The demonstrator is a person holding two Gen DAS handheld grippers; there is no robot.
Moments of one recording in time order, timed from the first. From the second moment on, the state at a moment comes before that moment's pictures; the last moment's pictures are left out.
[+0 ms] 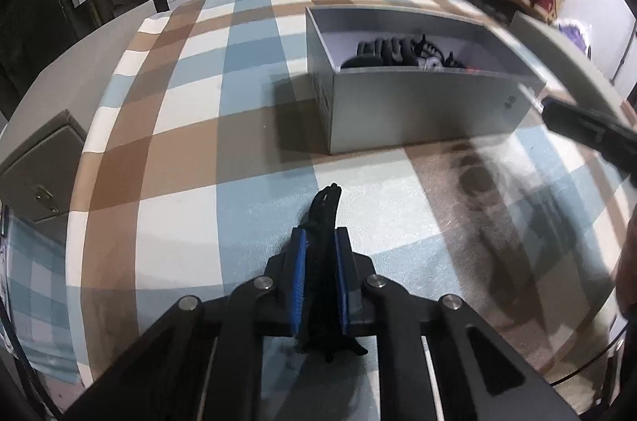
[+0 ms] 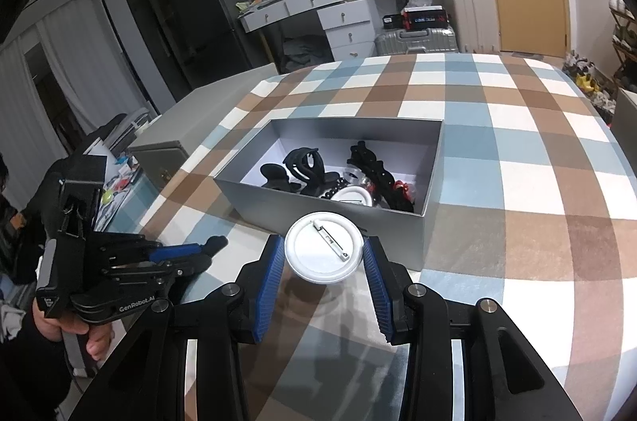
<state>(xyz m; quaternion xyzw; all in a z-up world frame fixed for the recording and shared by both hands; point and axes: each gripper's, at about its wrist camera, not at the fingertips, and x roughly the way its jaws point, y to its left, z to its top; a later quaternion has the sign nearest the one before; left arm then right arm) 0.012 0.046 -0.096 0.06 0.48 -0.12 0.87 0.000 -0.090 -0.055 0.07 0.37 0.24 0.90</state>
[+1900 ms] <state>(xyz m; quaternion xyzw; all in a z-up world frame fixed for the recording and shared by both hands) 0.046 0.012 -0.008 -0.01 0.25 -0.10 0.96 0.038 -0.124 -0.008 0.11 0.22 0.21 0.95</state>
